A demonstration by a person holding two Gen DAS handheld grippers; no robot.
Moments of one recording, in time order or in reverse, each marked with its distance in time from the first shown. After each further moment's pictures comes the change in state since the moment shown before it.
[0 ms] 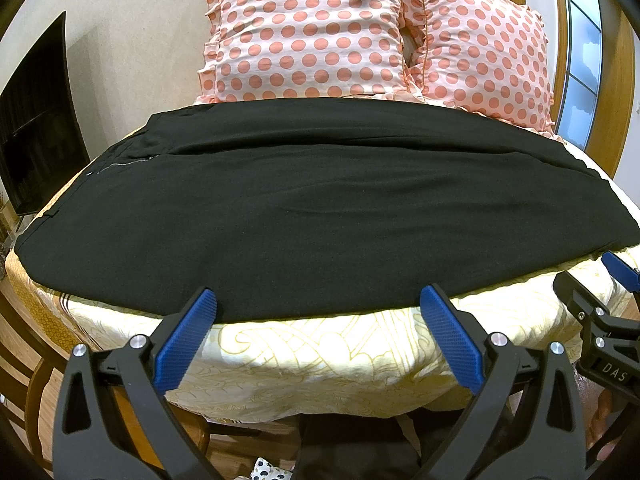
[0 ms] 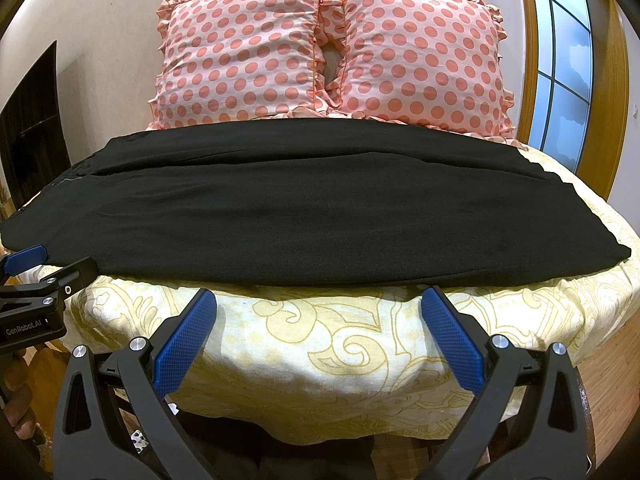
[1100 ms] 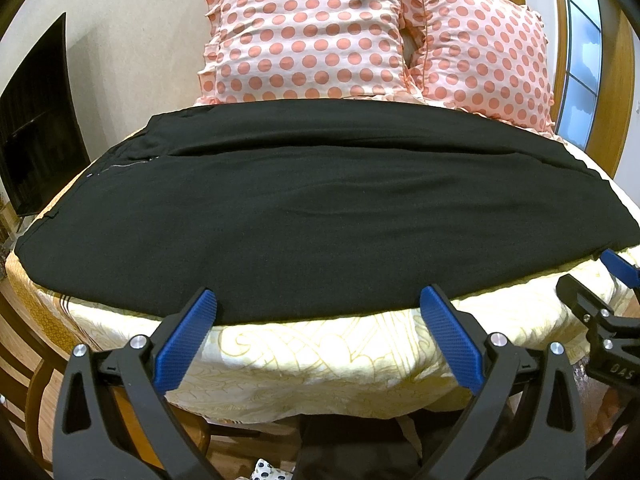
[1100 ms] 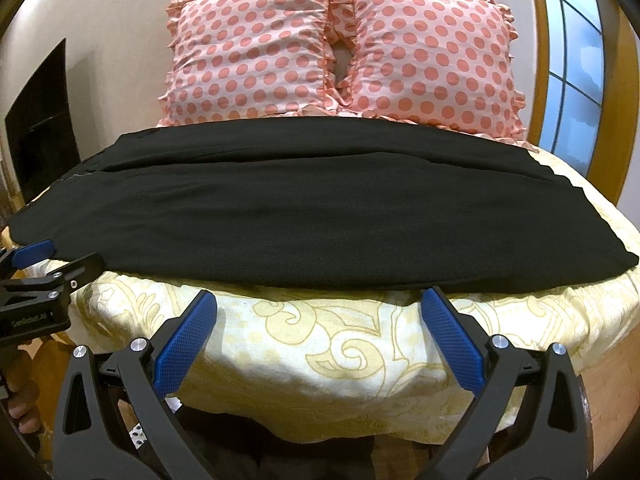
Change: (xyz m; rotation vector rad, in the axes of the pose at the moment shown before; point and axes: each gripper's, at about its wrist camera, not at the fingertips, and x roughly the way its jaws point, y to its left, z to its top) left arm 0.000 0.000 0.000 0.004 -0.003 0.006; right arm 0.001 -0.009 0.006 -0.023 0.012 0.086
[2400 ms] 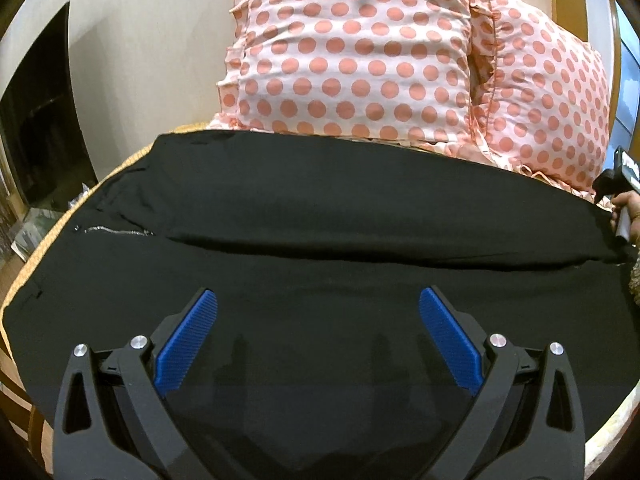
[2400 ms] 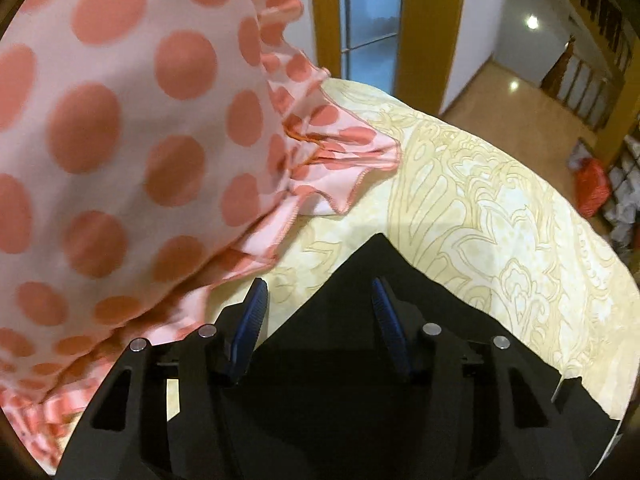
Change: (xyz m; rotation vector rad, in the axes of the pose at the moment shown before) left arm 0.075 0.046 0.109 -0.101 0.003 0.053; right arm 0.283 -0.368 0.213 0.688 0.321 -0.714
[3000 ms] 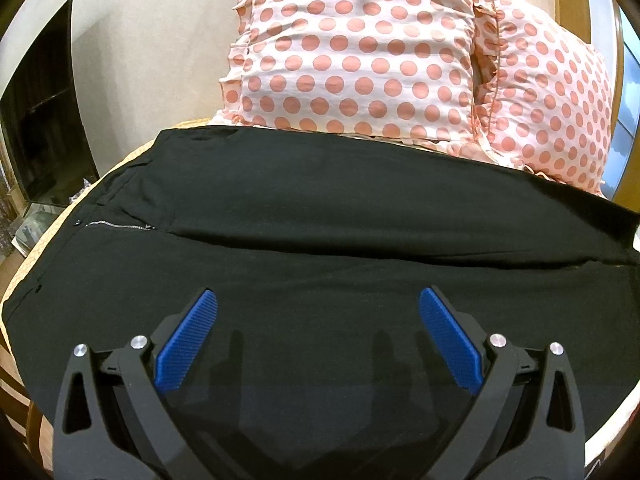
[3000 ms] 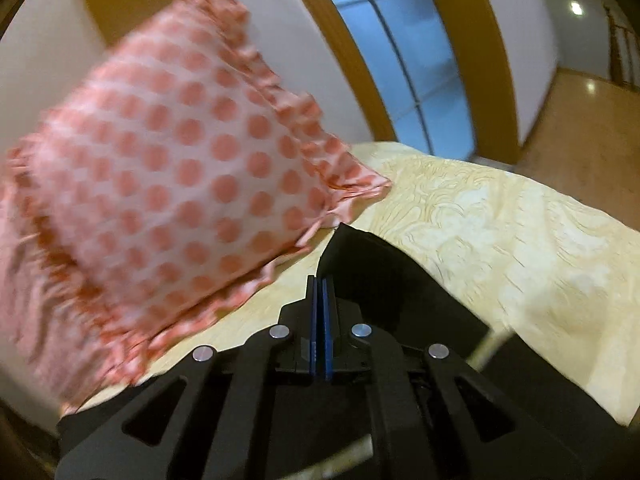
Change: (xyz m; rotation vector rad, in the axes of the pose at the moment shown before) left arm 0.000 -0.001 0.000 -0.008 0.003 0.010; right arm -0.126 -0.147 -0.080 0.088 -0.239 0.606
